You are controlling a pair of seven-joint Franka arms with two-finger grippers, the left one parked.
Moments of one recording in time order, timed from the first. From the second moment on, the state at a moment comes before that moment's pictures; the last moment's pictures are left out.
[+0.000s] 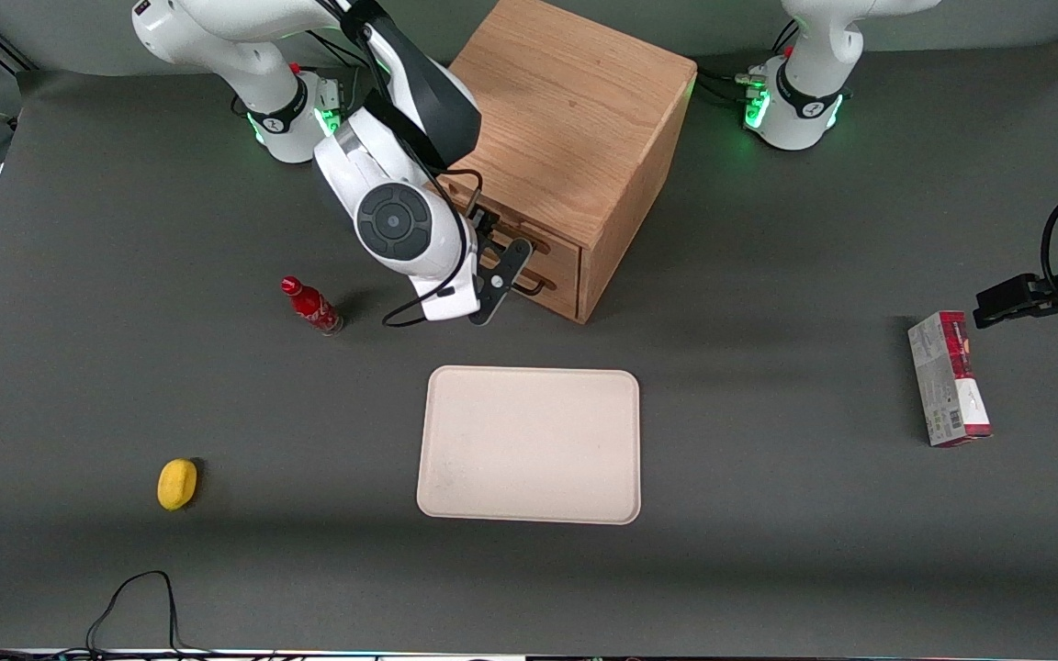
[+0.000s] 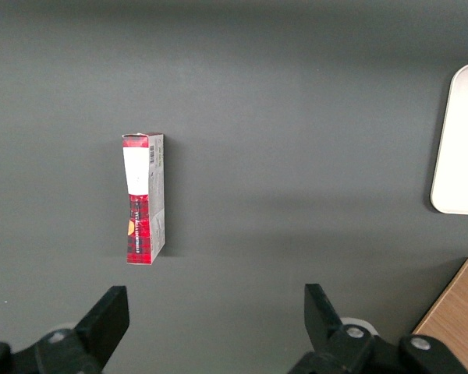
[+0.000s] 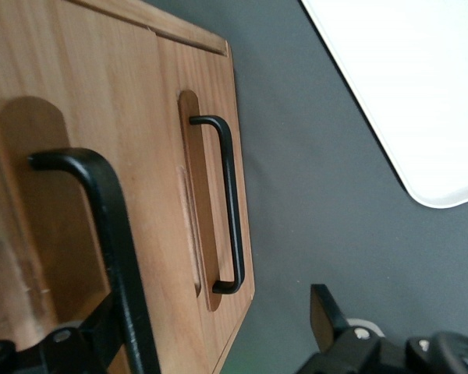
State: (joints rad) arm 0.65 0.44 0.00 -1.53 0.26 1.69 -0.38
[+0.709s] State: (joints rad) arm 0.61 0.44 -0.03 -1.52 0.26 1.71 -0.38
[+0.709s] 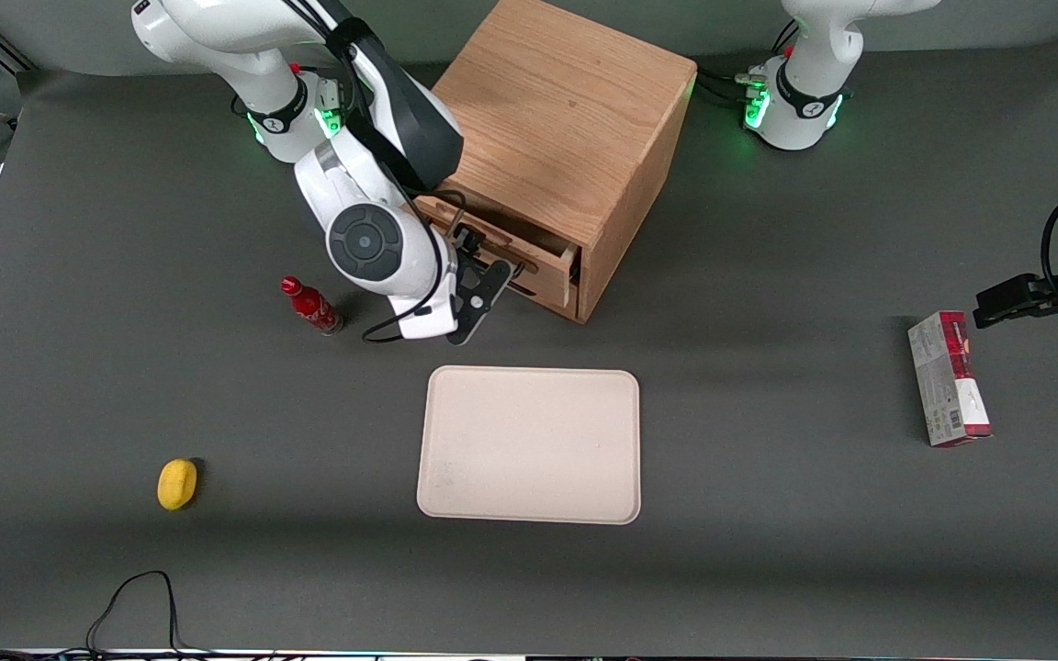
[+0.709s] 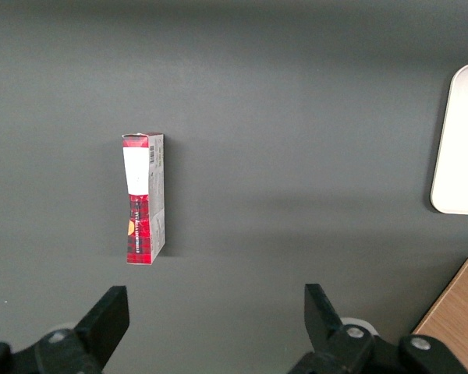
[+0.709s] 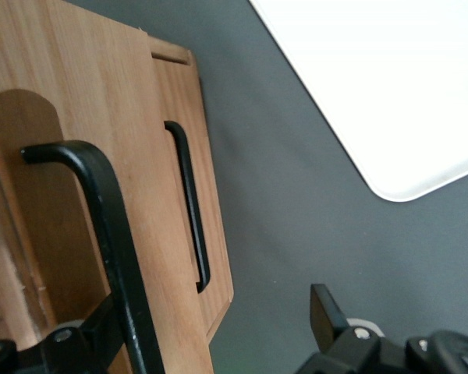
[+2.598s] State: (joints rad) arm 0.41 0.60 -0.04 -1.31 0.25 1.75 -0.41
